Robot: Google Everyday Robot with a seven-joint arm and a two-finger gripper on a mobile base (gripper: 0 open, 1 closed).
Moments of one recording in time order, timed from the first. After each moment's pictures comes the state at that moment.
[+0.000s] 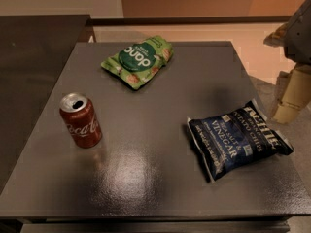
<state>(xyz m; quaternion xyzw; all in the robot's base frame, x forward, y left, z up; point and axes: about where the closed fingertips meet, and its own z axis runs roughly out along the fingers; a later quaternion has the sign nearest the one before) 0.438 -0.217 0.976 -0.60 0.78 -0.03 0.16</state>
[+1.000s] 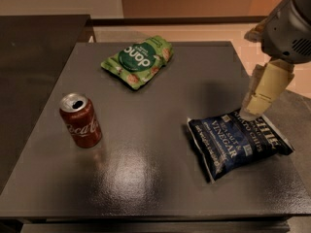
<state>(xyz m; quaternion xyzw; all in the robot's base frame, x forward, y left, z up) 0.463 -0.183 0.973 -0.60 0.77 0.00 0.21</state>
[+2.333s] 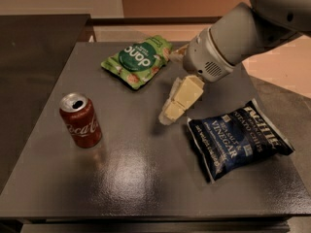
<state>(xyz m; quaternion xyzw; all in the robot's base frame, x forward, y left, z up) 0.492 -0.035 0.920 -0.61 0.71 0.20 0.29</state>
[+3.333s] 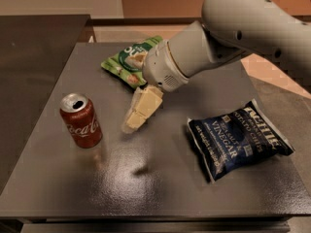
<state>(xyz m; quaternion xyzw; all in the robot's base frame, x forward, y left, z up) 0.487 0.061 0.909 -0.66 0.61 0.26 0.35</state>
